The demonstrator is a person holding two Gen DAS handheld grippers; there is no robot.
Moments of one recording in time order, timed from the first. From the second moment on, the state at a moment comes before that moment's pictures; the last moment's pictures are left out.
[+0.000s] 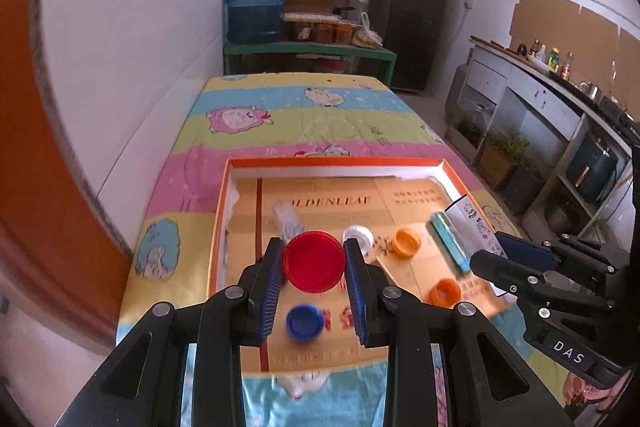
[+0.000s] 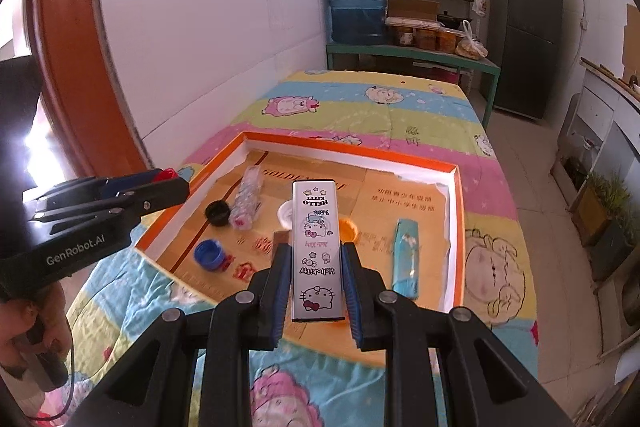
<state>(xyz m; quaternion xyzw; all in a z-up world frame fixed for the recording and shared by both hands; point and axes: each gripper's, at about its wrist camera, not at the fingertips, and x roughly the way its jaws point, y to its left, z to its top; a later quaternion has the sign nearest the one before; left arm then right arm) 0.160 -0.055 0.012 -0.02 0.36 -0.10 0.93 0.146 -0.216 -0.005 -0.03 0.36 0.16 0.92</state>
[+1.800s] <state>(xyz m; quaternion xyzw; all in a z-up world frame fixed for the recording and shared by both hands) 0.341 -0.109 -0.056 -0.02 0.49 -0.09 0.87 0.301 -0.225 -0.058 -0.07 0.46 0.15 0.87</state>
